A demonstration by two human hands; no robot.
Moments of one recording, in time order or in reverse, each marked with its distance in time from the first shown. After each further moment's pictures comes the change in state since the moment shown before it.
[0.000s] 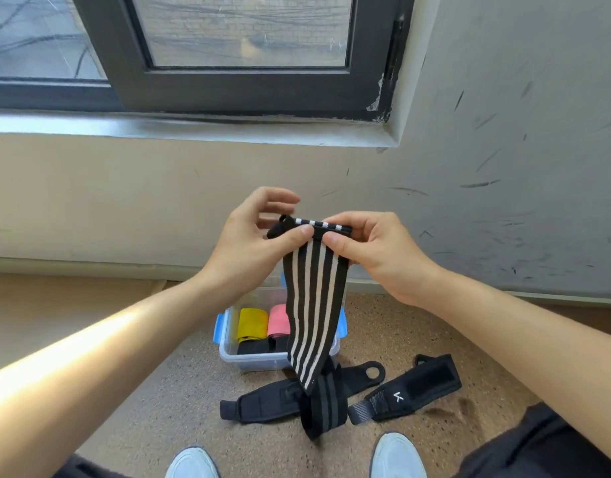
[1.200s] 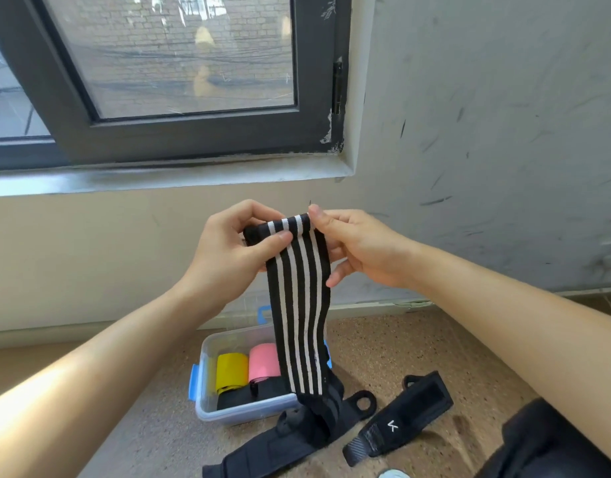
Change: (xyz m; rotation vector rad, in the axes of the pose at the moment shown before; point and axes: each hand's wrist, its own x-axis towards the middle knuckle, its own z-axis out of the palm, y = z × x) left_hand 0.046 0.024 0.015 -0.024 -0.087 0.161; right_hand 0.031 -0.029 -0.044 0.064 -0.125 0.225
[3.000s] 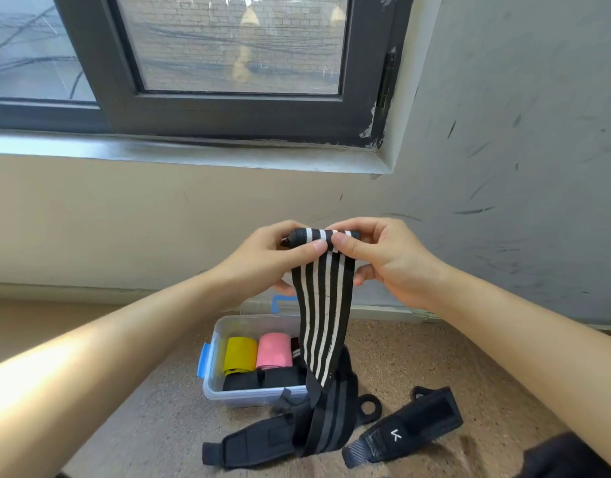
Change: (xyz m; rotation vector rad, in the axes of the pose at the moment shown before) left_hand -0.003 -0.025 -0.003 -0.075 -0.281 -0.305; right_hand 0.009 0.027 0.009 0.078 0.147 -0.079
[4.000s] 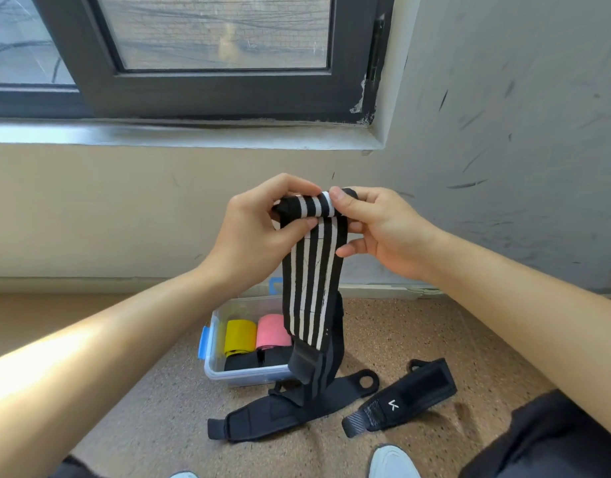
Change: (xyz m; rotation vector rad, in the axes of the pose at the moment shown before) left_hand -0.007 0.000 0.010 0.263 0.306 0.525; right_hand -0.006 -0.015 0.005 0.092 -0.039 0.066
